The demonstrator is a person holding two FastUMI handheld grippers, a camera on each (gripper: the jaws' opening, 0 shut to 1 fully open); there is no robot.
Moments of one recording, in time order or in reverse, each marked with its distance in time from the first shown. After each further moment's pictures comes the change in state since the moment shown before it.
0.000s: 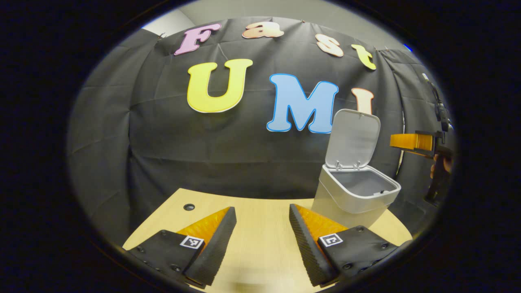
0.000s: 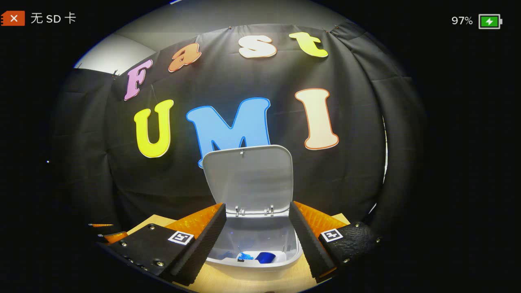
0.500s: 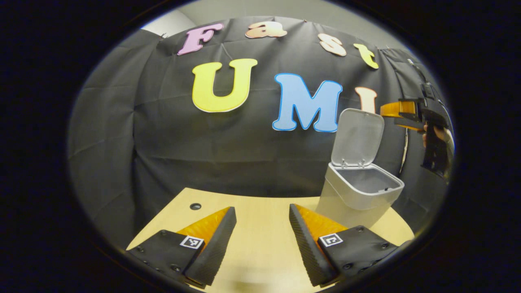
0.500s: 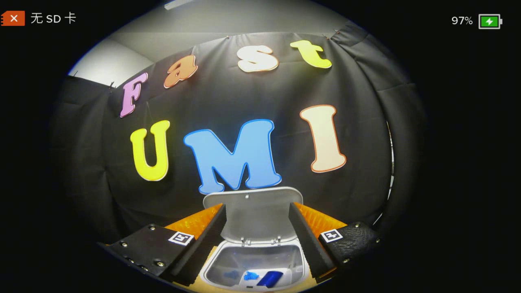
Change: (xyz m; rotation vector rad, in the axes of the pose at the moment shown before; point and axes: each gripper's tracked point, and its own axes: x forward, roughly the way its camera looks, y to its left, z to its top) left arm -0.008 0.023 0.000 -0.004 0.012 0.033; right arm 0.045 0.010 0.074 0.048 -0.111 -0.005
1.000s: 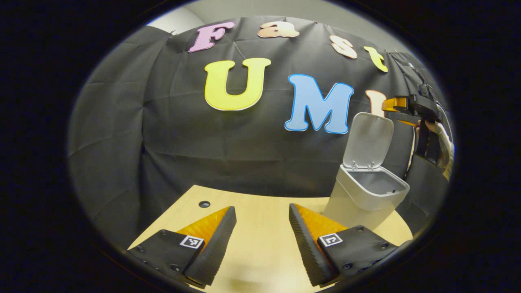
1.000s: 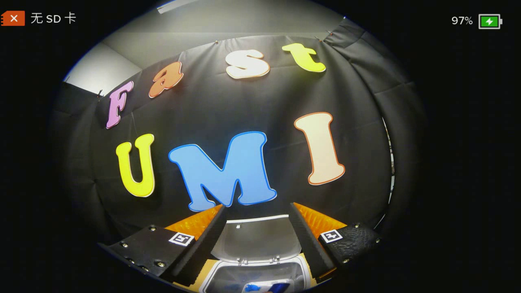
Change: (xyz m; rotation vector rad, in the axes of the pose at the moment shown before) left arm -0.006 0.029 0.005 -0.024 0.003 0.042; right arm 0.048 -0.012 0.027 0.025 -0.071 -0.064
